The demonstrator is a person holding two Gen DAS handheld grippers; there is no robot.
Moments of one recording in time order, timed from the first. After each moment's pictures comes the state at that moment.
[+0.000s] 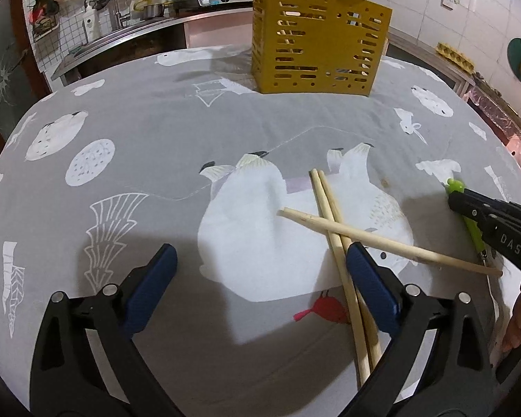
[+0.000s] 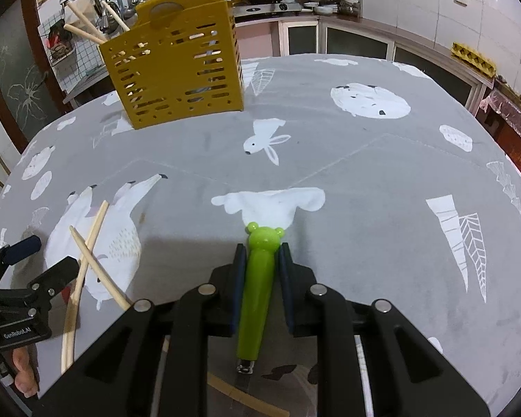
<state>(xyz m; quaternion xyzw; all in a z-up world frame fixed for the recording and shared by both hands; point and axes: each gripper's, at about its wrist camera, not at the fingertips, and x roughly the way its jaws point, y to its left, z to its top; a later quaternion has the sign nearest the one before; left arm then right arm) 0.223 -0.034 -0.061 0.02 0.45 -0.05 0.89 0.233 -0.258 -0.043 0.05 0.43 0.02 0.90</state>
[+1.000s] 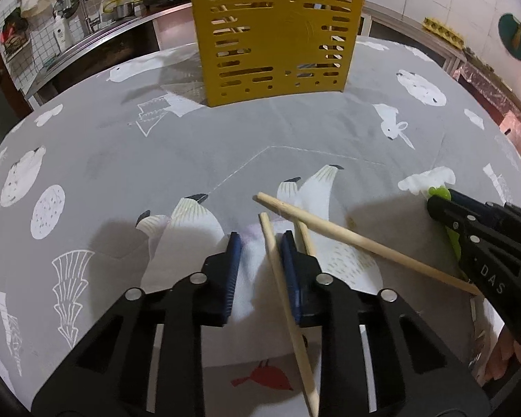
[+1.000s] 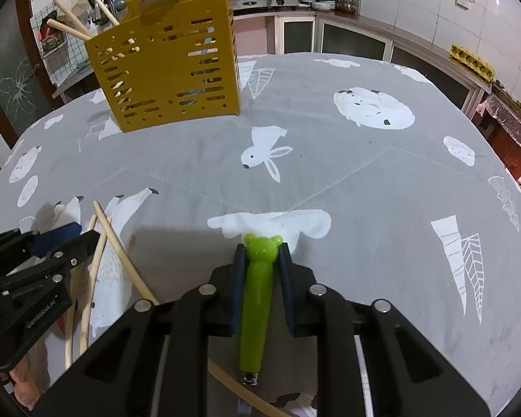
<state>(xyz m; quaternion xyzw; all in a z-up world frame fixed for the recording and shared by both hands) 0.267 -0.079 -0.057 0.04 0.48 -0.08 0.87 0.253 -0.251 -0.038 0.04 0.44 0.00 0.90</state>
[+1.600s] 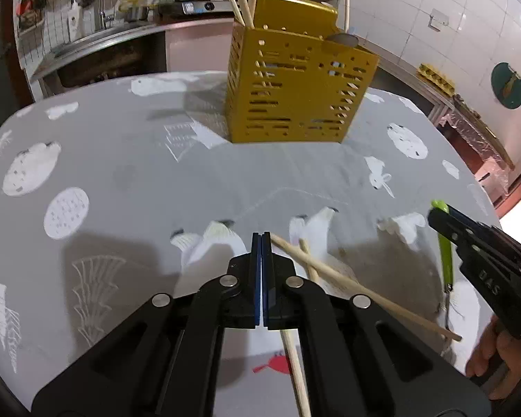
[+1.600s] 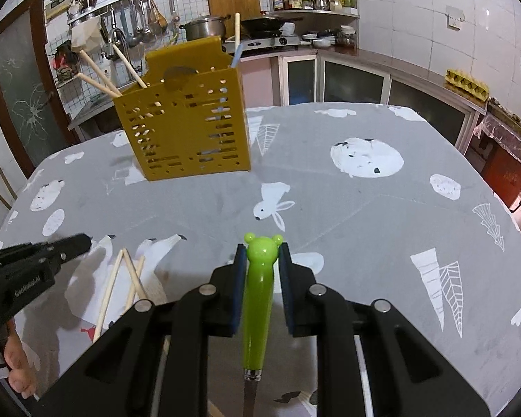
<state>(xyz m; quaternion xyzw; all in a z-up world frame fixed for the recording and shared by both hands) 0.256 -0.042 -0.022 -0.03 0.45 -0.11 0.89 0.240 -0.253 0.002 0.05 0.37 0.02 0.93</state>
